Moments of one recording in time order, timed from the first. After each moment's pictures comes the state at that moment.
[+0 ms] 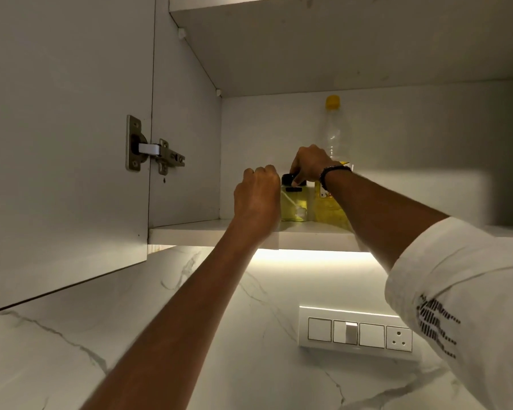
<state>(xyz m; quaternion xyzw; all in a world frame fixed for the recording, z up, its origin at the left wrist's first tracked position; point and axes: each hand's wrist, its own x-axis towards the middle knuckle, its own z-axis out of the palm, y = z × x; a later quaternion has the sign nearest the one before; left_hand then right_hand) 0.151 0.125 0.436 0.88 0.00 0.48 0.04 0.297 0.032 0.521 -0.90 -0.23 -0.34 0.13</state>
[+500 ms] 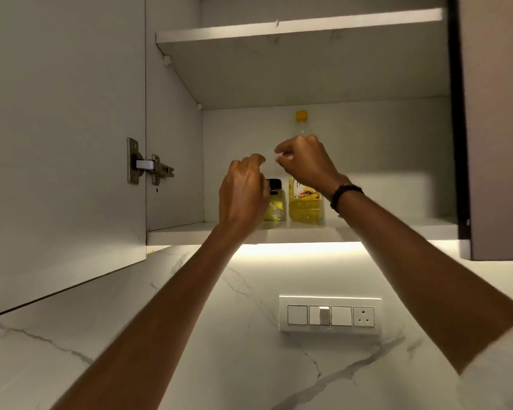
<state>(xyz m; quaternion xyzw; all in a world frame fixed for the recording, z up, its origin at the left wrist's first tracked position) 0.131 0.116 0.434 0.76 -0.11 0.62 0.18 0.190 -0.007 0.499 -0.79 -0.27 -0.50 0.22</state>
